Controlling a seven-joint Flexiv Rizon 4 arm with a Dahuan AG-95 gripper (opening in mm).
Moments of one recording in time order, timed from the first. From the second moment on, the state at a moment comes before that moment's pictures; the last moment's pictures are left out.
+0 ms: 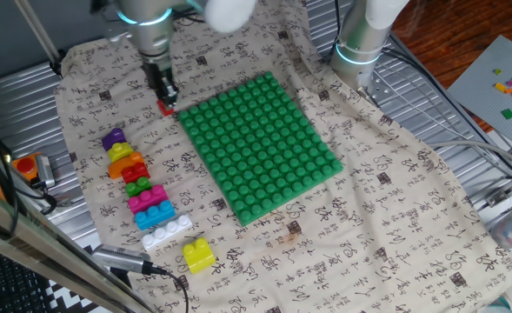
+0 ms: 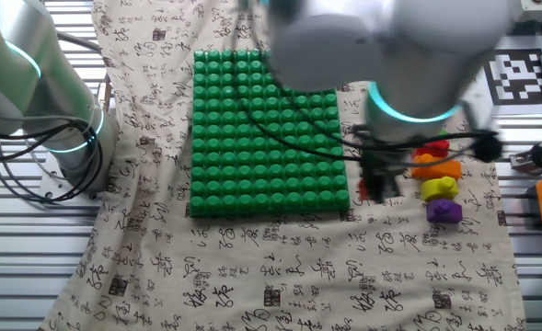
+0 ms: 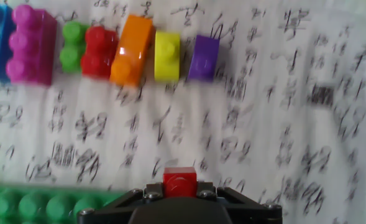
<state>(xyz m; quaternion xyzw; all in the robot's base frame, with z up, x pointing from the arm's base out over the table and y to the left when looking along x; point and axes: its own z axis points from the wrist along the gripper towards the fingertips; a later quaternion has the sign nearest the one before) 0.527 -0.103 0.114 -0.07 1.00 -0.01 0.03</state>
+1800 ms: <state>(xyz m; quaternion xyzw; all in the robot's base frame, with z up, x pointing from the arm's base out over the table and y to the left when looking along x) 0.515 -0.098 0.096 -0.09 1.00 -0.01 0.01</state>
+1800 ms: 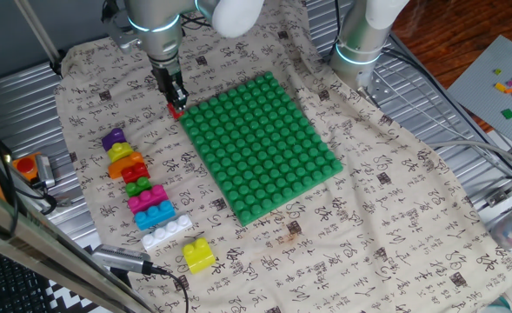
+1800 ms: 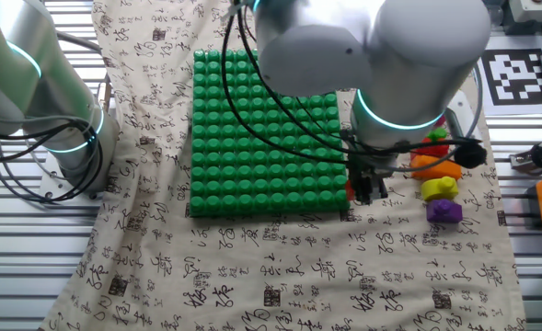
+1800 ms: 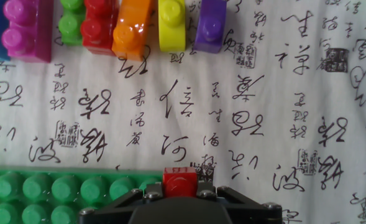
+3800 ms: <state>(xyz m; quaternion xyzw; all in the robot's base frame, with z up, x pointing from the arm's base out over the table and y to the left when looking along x) 0.498 -0.098 0.080 -0.07 1.00 -0.01 0.02</state>
